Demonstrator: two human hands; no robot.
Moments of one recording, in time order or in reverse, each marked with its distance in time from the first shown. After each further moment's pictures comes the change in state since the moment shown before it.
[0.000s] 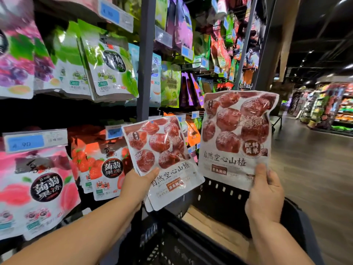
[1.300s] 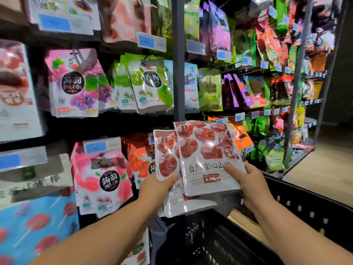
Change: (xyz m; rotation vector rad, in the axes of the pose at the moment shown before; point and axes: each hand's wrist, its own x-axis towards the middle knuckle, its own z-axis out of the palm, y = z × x) left_hand -0.046 0.036 -0.035 0.311 0.167 0.000; right_hand 0.009 0.041 0.077 0.169 -0.677 0.569
